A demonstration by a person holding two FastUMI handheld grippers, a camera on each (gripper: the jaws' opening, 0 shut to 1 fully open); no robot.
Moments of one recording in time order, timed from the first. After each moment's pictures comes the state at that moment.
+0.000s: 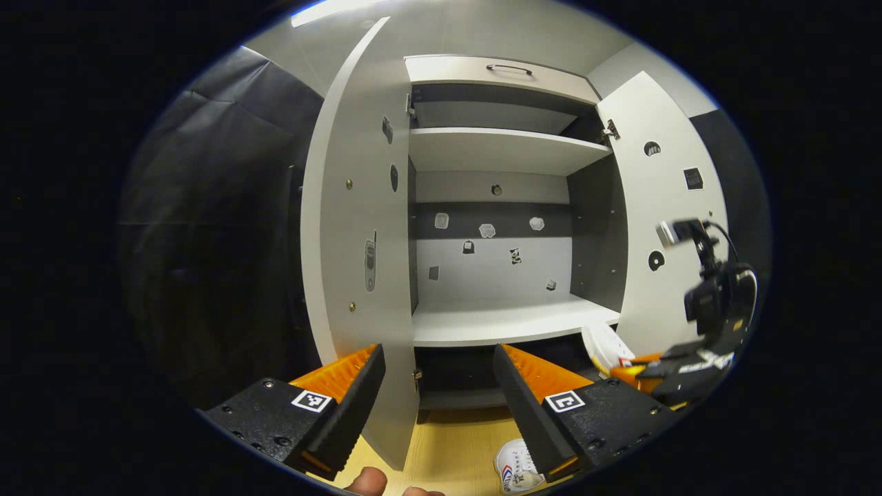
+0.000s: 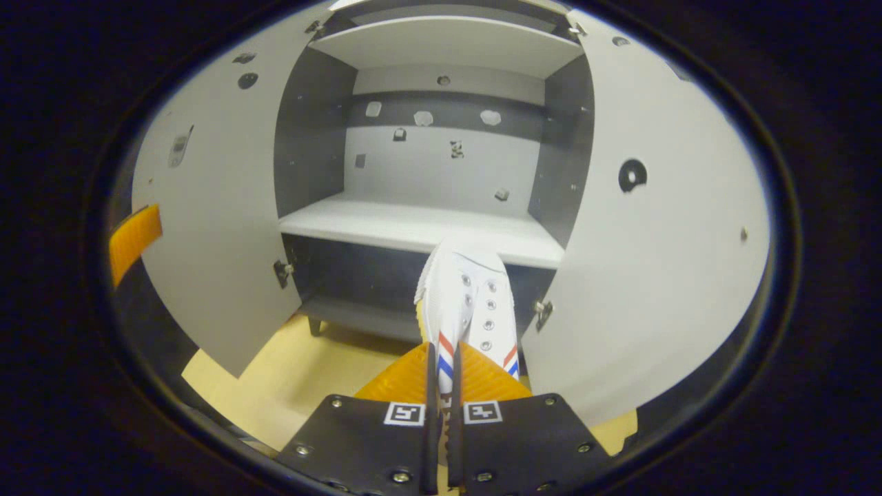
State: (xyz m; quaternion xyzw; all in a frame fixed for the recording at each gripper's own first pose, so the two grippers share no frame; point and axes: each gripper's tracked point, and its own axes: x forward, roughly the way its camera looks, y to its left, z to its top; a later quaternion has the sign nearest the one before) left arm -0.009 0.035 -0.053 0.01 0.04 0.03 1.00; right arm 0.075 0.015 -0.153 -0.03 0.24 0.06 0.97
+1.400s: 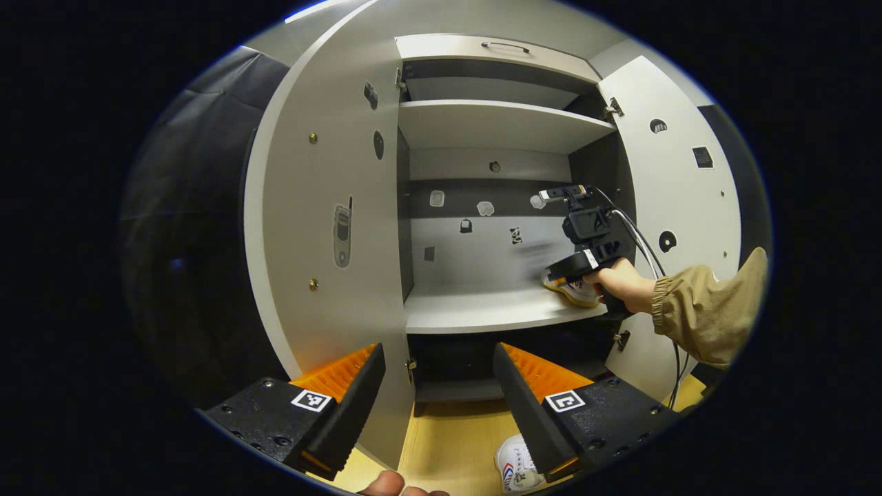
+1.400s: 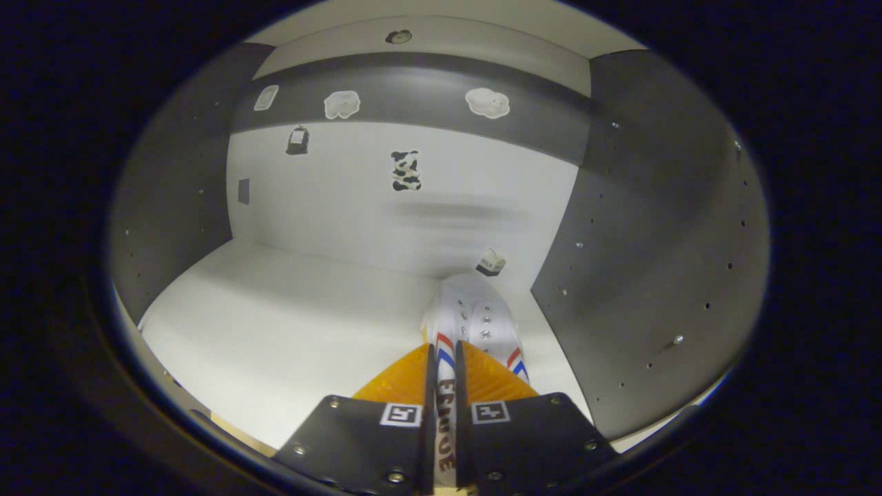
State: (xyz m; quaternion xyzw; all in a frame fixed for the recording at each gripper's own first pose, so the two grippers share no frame) left arm 0.017 0.028 -0.084 0.01 0.08 0.03 1.00; right arm 0.361 -0.001 -0.157 -0.06 0.25 0.00 0.97
